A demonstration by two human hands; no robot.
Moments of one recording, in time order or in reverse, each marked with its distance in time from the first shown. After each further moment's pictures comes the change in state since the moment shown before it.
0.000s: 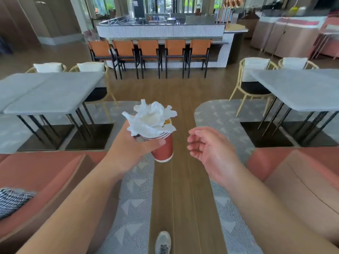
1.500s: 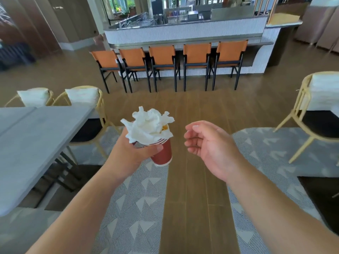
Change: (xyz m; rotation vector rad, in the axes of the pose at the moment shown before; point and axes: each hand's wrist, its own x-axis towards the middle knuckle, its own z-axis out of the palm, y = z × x) left_hand 0.796 -0.204 -0.099 0.107 0.101 -0.032; right_hand 0.864 -0.069 0.005 0.023 -0.210 0.045
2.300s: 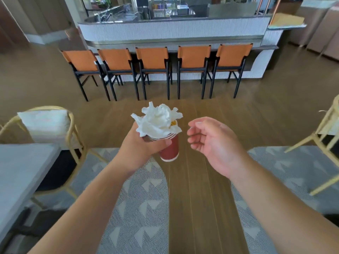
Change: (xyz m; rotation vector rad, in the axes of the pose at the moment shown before) left_hand 0.459 -0.158 -0.109 -0.007 -0.054 -0.114; right_hand 0.466 -0.003 0.022 -0.088 0.106 -0.006
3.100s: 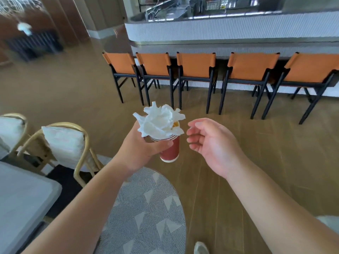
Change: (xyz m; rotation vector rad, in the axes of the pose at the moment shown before) left_hand 0.383 -0.046 -0.099 0.109 0.236 -0.066; right_hand 0.464 -0.005 0.037 0.105 -0.258 0.136
